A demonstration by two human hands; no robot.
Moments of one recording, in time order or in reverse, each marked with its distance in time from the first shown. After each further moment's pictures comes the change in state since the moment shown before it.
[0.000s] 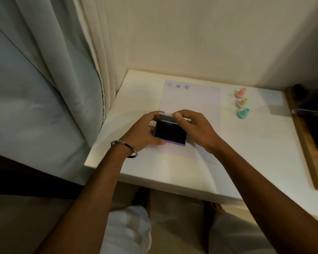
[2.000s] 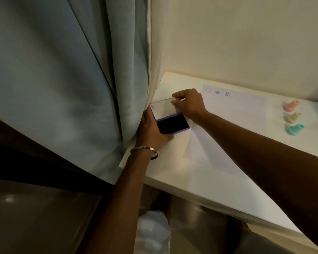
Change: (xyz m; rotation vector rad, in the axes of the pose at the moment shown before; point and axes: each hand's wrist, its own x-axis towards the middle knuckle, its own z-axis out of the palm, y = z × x) left_hand 0.000 -0.042 -0.050 0.294 0.513 -0.118; right_hand 0.149 -0.032 0.097 -0.168 0.108 0.095
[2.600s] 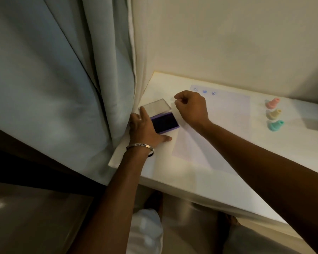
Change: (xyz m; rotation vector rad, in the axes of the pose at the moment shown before) left_hand -0.010 0.024 0.003 0.242 -0.086 -0.165; right_hand -0.042 0.011 -0.035 -0.035 0.169 -0.087
